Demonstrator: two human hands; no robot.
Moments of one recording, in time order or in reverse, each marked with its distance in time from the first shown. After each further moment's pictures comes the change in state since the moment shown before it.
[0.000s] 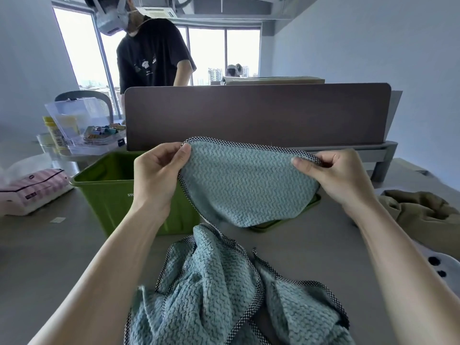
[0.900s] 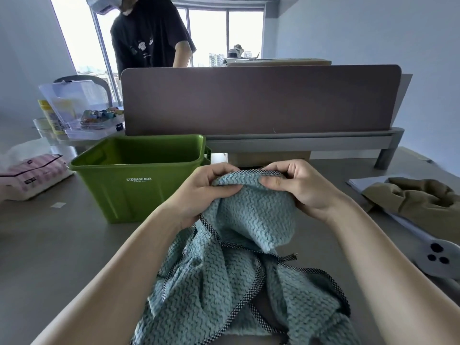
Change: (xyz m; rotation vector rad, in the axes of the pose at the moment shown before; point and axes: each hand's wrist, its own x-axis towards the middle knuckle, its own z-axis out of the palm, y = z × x) left_hand -0.029 -0.034 0.019 0.068 -0.685 -0.286; right_hand -0.018 -0.001 0.047 0.476 -0.589 0.255
